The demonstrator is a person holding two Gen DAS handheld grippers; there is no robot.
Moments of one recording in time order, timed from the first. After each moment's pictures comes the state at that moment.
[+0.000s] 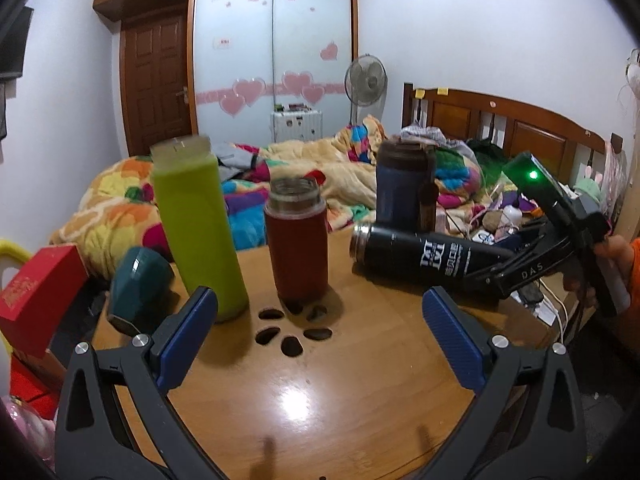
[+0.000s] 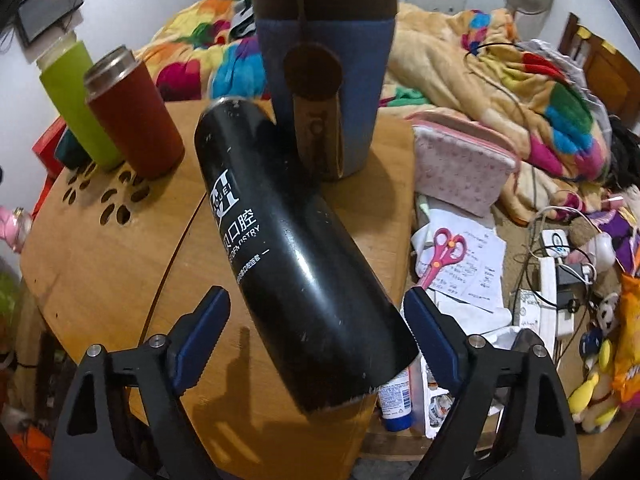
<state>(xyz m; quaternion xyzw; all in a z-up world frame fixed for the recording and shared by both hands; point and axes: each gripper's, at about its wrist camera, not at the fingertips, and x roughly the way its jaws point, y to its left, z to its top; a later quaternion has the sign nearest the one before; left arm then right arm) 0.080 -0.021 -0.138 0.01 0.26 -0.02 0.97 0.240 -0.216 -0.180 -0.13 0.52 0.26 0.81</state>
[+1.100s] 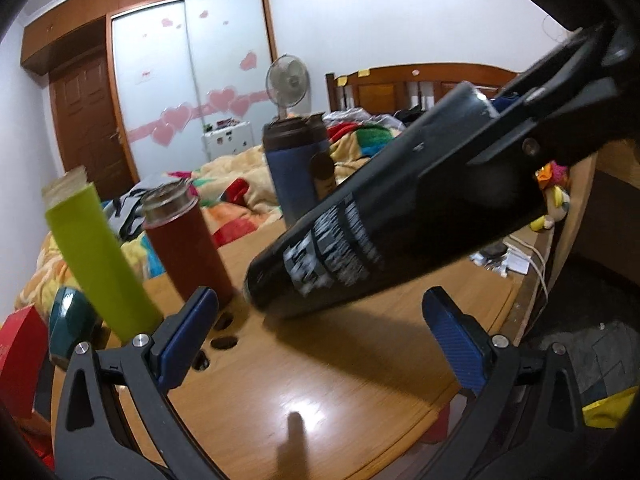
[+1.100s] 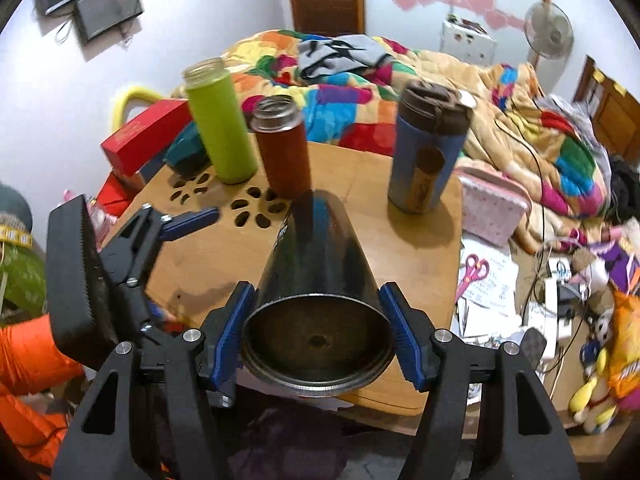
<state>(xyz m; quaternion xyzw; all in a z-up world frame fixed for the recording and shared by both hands) 0.075 -0.098 -0.166 0.10 0.23 -0.14 0.96 0.133 -0.179 -0.079 -0.13 0.46 0.32 0.82</state>
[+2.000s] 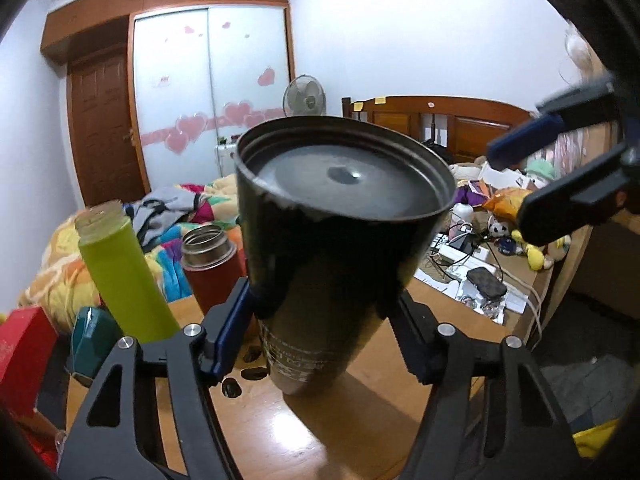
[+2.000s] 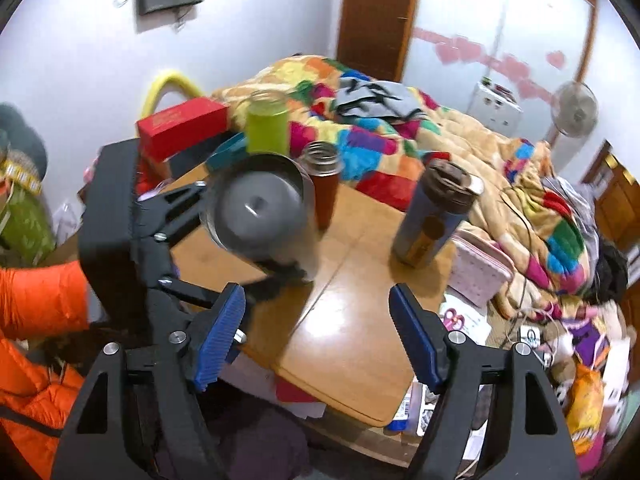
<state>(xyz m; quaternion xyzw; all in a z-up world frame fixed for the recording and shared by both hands) 0.071 -0.071 -0.127 0.05 0.21 -0.12 0.97 0.099 -0.179 -0.031 -0.20 0.38 0.35 0.83</state>
